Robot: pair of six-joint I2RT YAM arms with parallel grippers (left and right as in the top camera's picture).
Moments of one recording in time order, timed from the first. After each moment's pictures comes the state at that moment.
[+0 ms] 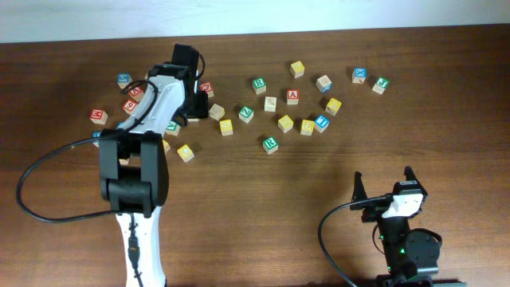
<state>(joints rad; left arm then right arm) -0.16 2.32 1.86 -0.89 -0.12 -0.13 0.01 0.01 0.01 -0.07 -0.02 0.00</state>
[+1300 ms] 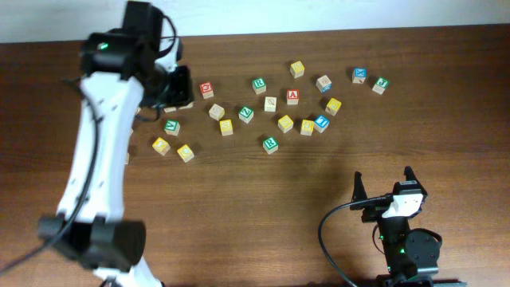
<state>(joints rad) -0.15 1.89 2.13 -1.48 0.16 -0.18 0.01 0.01 0.01 -0.07 -0.02 0.00</state>
